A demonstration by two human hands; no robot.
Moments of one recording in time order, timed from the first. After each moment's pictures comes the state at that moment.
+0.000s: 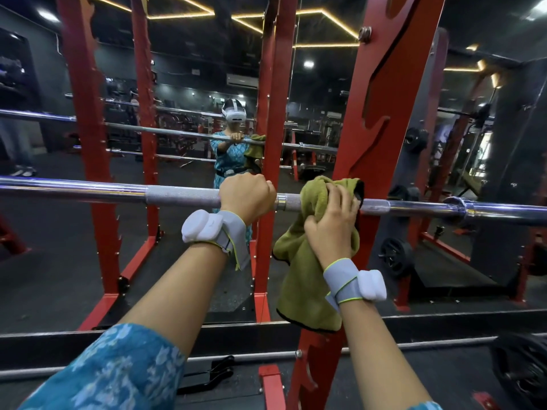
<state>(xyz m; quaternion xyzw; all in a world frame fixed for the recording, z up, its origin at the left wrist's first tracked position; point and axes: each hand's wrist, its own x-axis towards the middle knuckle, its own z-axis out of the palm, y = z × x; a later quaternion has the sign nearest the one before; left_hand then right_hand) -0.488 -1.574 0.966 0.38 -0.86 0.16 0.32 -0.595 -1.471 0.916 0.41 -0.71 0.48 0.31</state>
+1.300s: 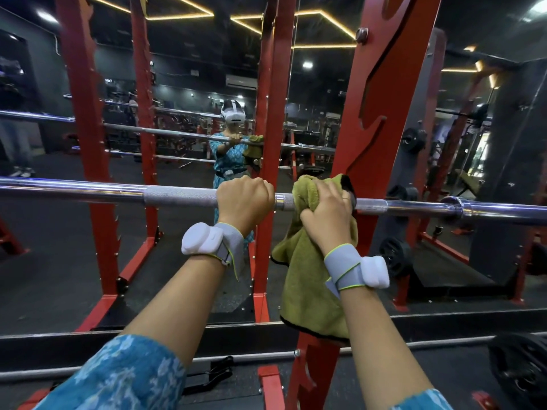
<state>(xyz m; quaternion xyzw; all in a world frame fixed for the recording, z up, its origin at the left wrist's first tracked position) -0.488 -1.572 0.947 0.35 -0.83 0.16 0.40 -0.589 -1.459 0.945 0.47 -0.77 0.38 0.21</state>
